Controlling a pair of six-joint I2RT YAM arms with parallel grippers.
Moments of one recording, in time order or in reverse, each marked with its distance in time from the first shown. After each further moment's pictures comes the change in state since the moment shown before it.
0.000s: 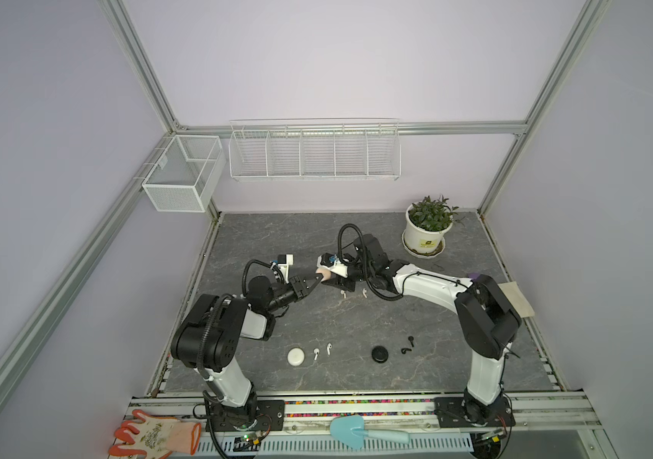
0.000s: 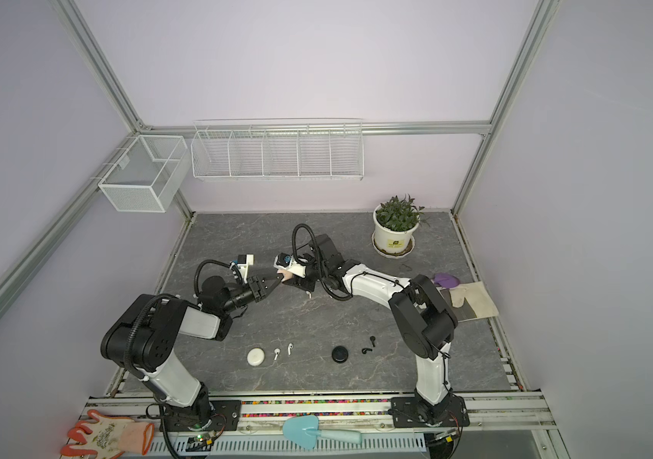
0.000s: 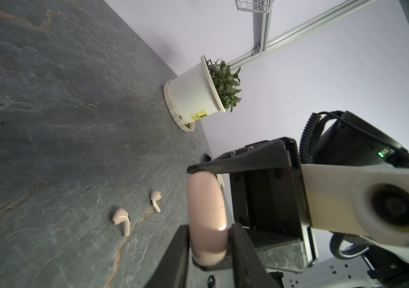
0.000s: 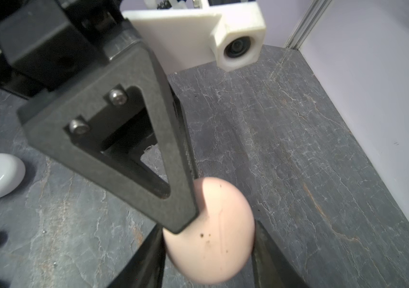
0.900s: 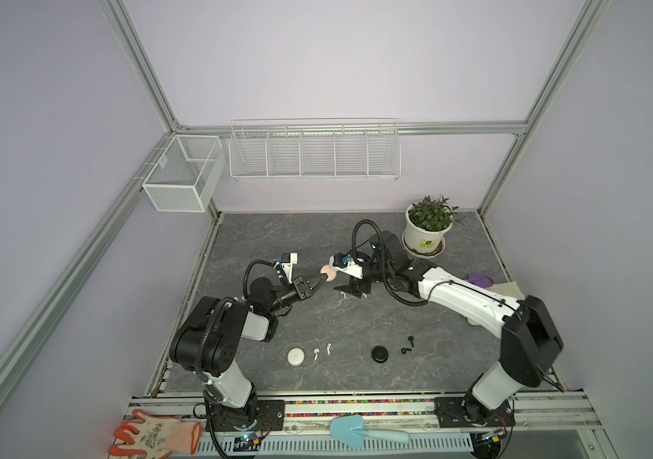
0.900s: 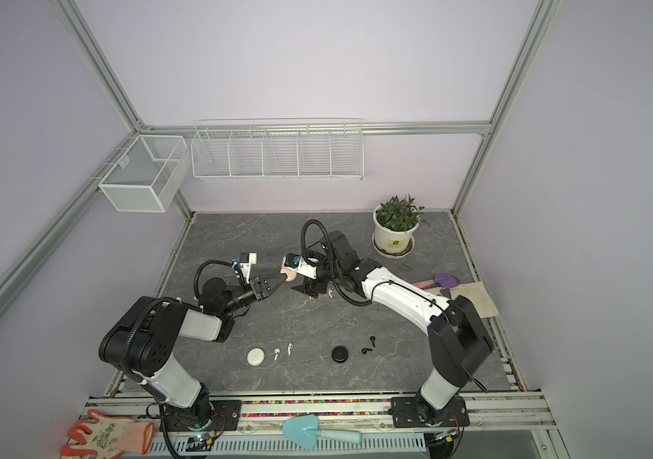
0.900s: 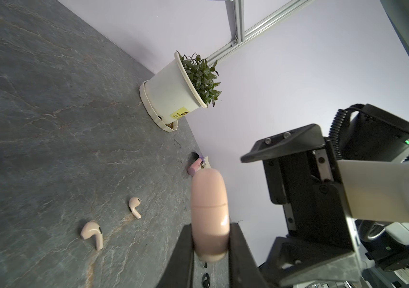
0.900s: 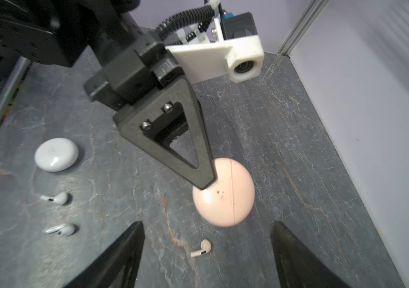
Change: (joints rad) left arm -0.056 -0.045 -0.013 0.071 -0.008 0.039; right arm 0.001 -0.326 -0.101 -0.244 0.050 -0.051
